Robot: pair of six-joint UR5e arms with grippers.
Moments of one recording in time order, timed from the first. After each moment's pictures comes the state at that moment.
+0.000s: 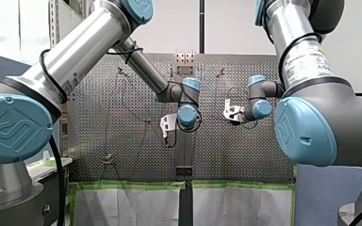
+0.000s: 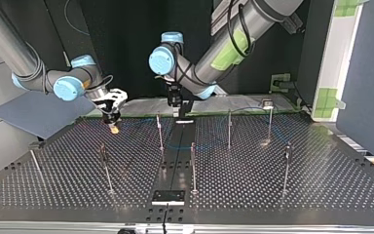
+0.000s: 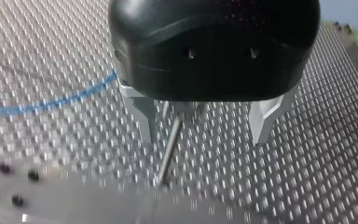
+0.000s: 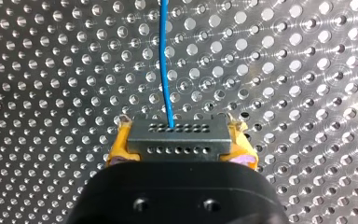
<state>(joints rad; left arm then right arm) -0.65 -2.25 -1.49 -2.75 -2.18 -1.83 1.83 -0.95 1.54 -0.37 1.23 1.66</state>
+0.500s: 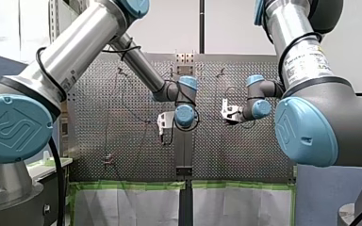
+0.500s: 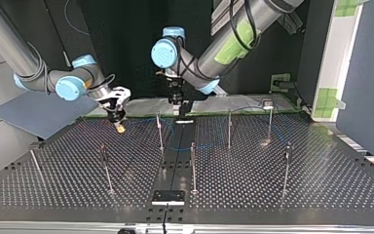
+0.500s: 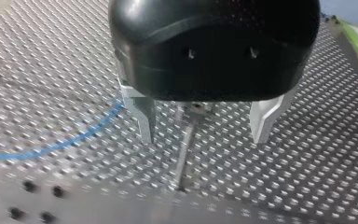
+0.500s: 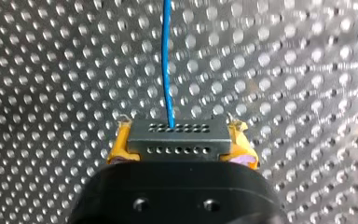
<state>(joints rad) -0.66 -2.19 -1.56 -2.68 -2.19 -1.74 1.85 -0.96 1.54 -0.36 1.15 1.65</state>
